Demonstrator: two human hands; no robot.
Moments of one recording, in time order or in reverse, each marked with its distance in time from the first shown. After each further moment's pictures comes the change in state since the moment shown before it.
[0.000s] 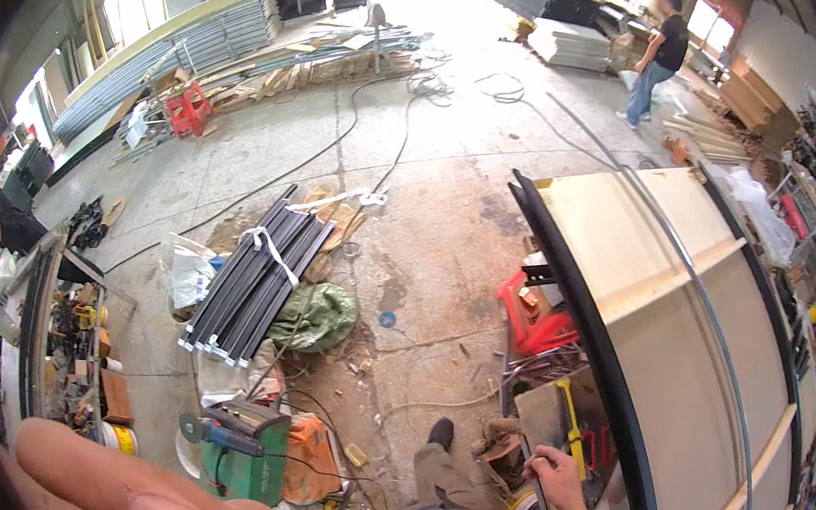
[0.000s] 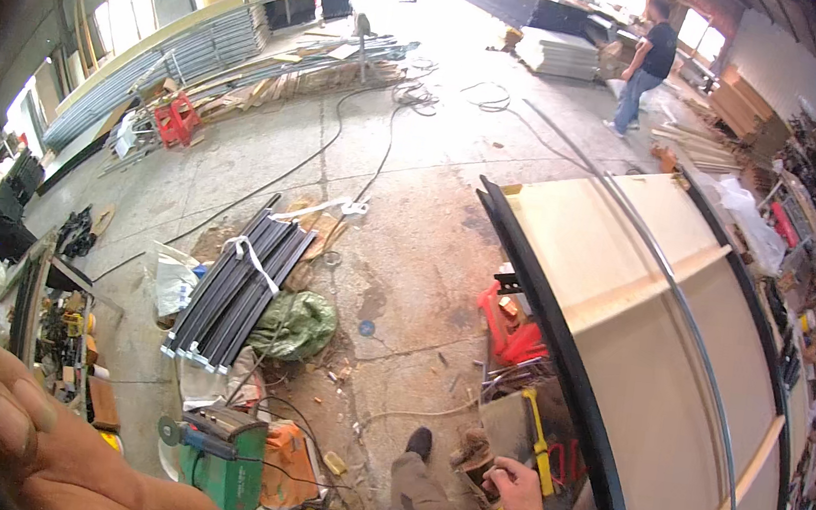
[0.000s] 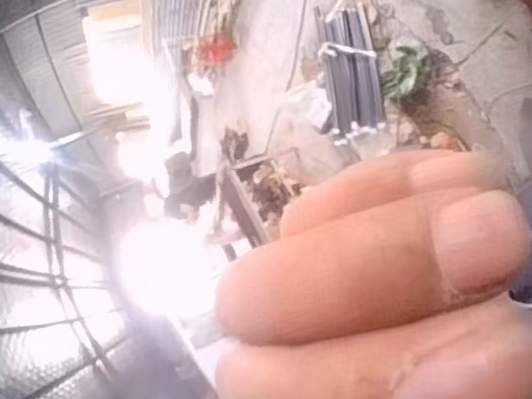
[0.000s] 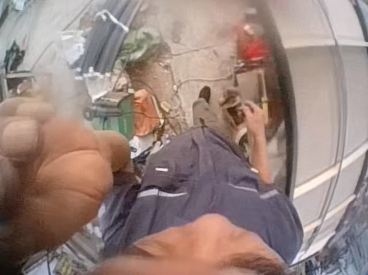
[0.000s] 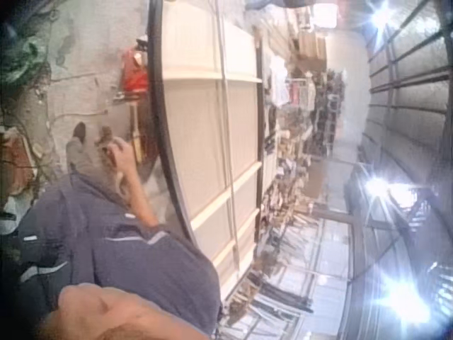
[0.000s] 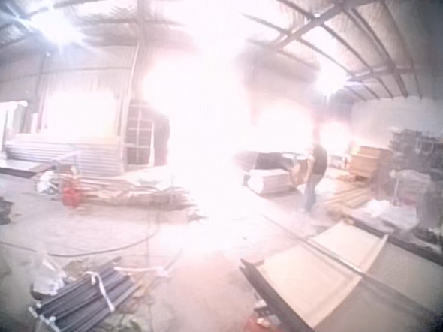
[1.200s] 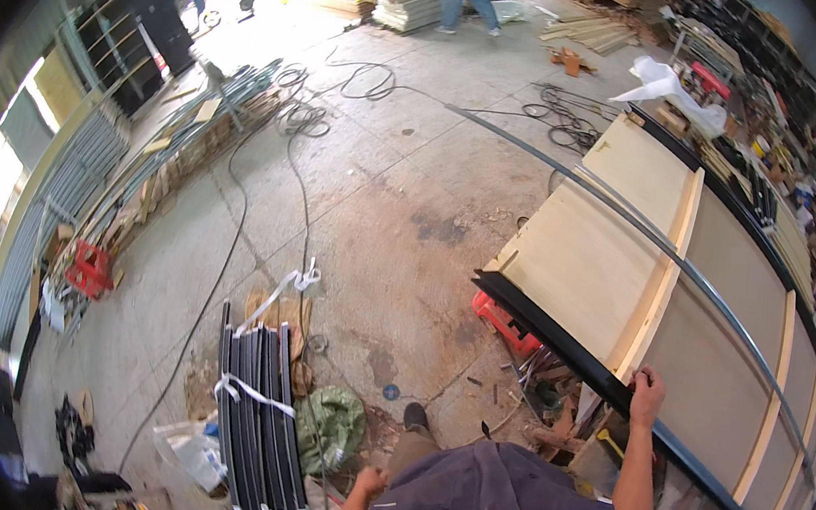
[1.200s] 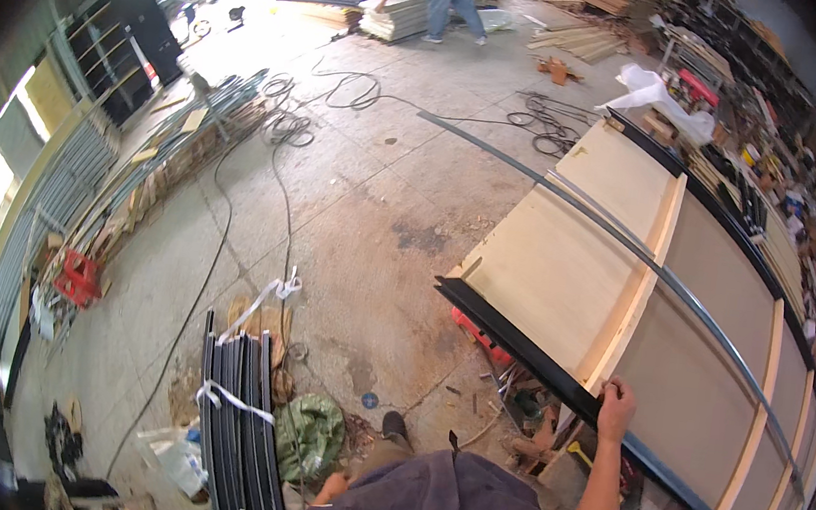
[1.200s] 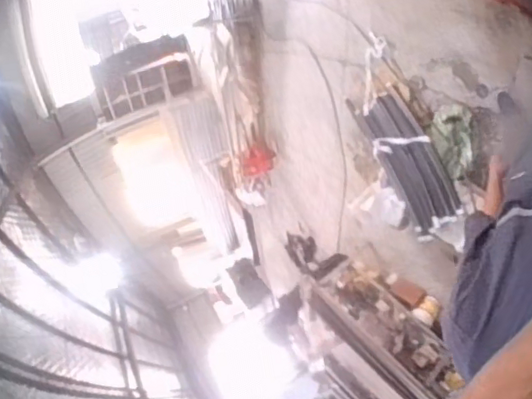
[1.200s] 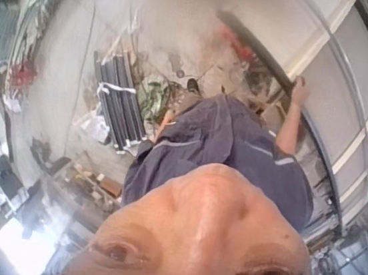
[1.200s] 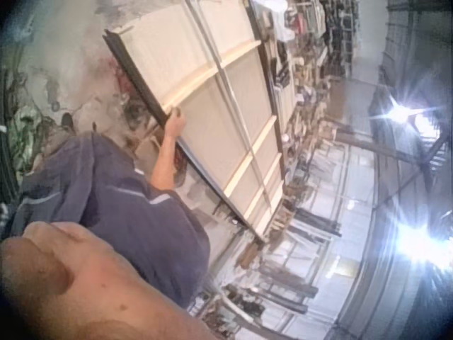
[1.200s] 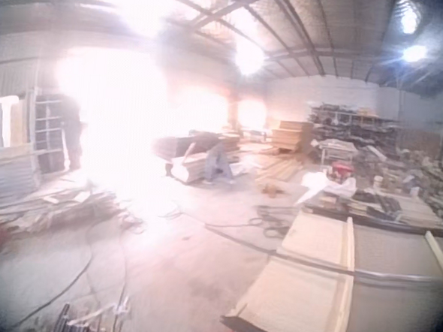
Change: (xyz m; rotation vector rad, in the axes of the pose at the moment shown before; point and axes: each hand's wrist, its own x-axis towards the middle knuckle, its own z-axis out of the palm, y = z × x) left_hand -0.545 -0.331 0.311 -0.496 -1.331 -1.436; right_hand 0.227 -0.125 -0.075 -0.028 1.176 -0.111
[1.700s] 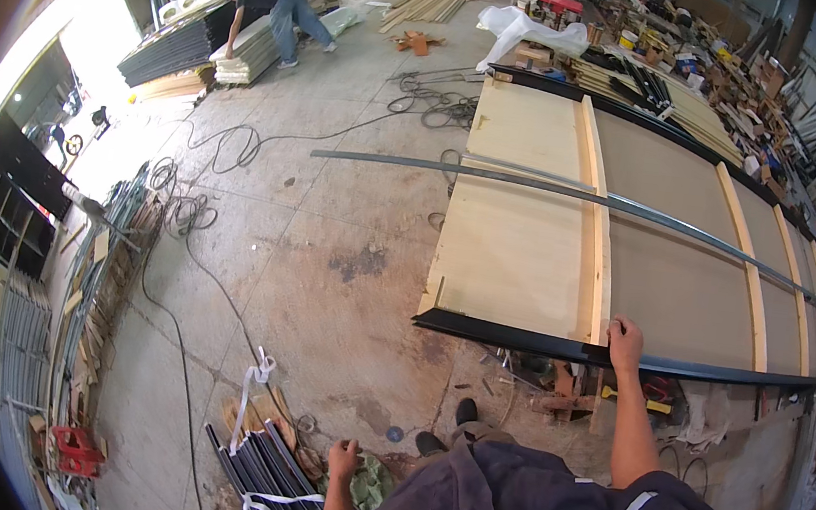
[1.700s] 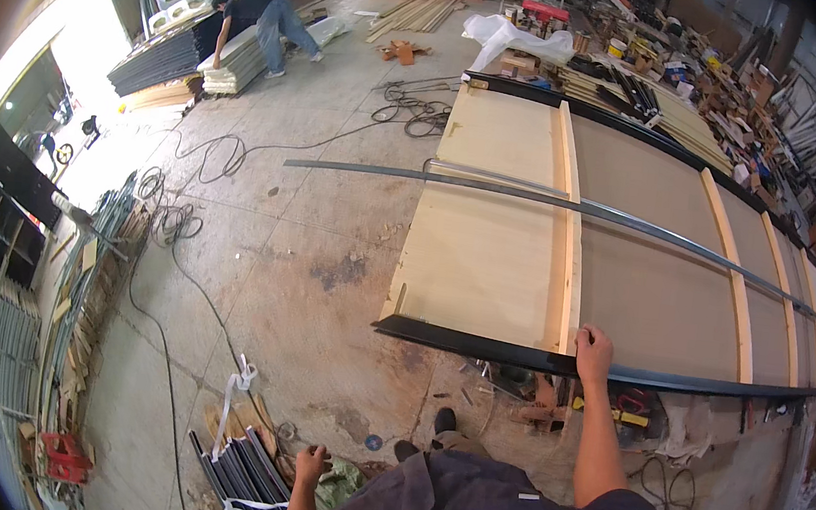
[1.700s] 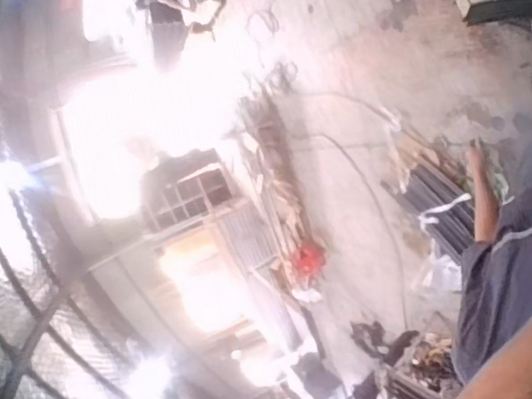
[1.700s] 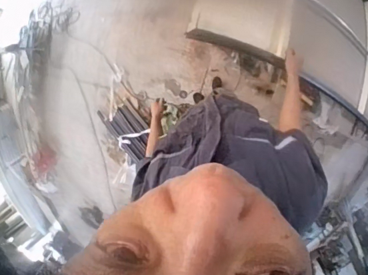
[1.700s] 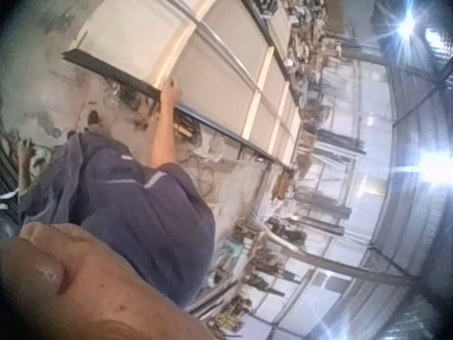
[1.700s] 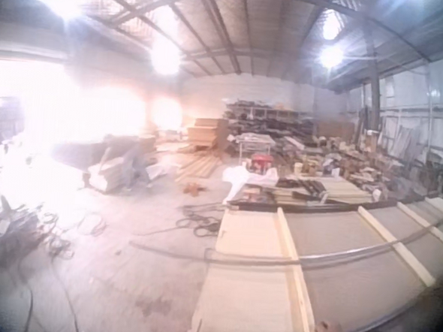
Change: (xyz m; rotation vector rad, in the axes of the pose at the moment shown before) left_hand 0.164 0.118 -0.206 -0.384 0.118 0.008; right_hand -0.001 0.000 0.027 -0.417 0.276 -0.013
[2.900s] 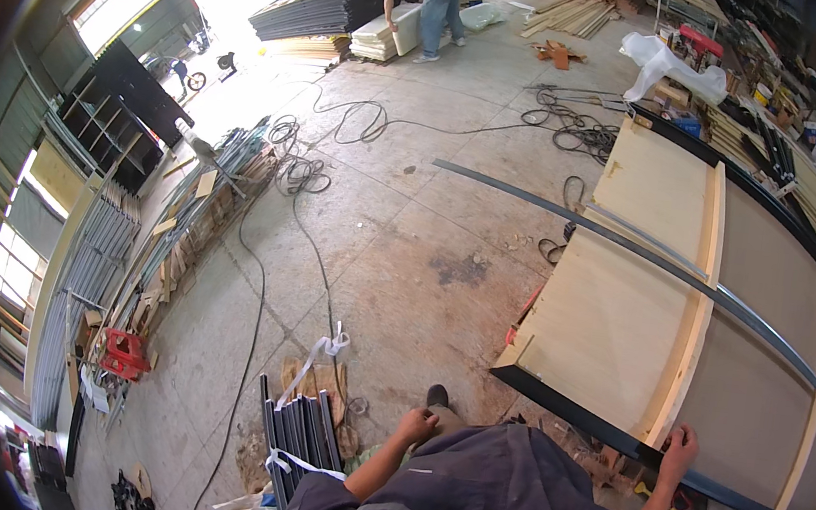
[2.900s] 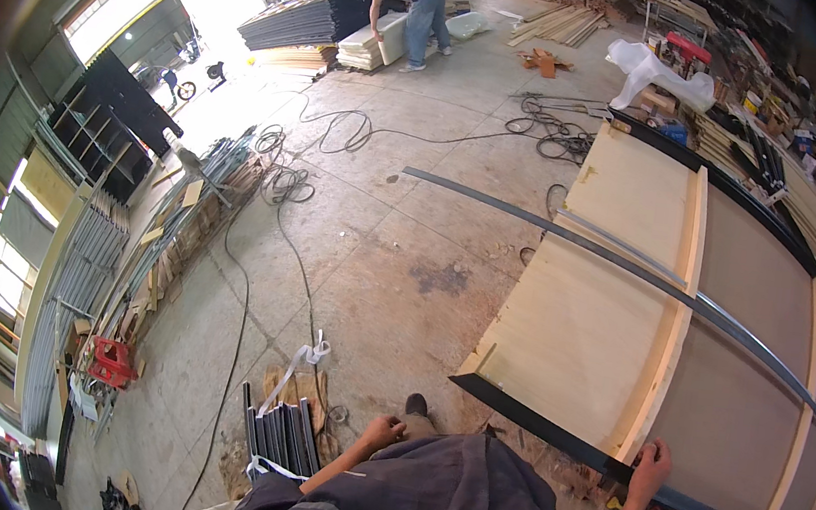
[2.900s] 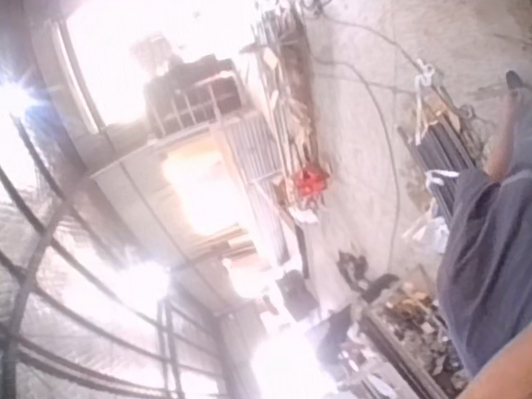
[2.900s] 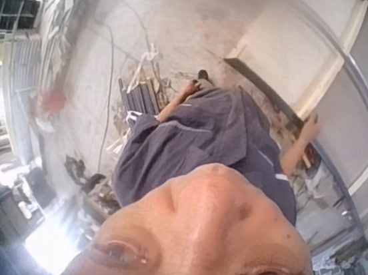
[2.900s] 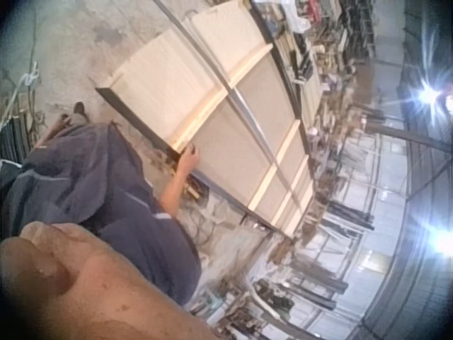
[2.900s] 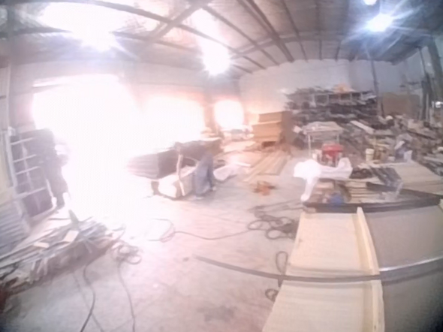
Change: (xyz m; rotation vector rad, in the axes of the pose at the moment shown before) left_hand 0.068 0.107 0.063 0.555 -0.118 0.208; right_hand -0.003 0.004 0.001 0.320 -0.065 0.258
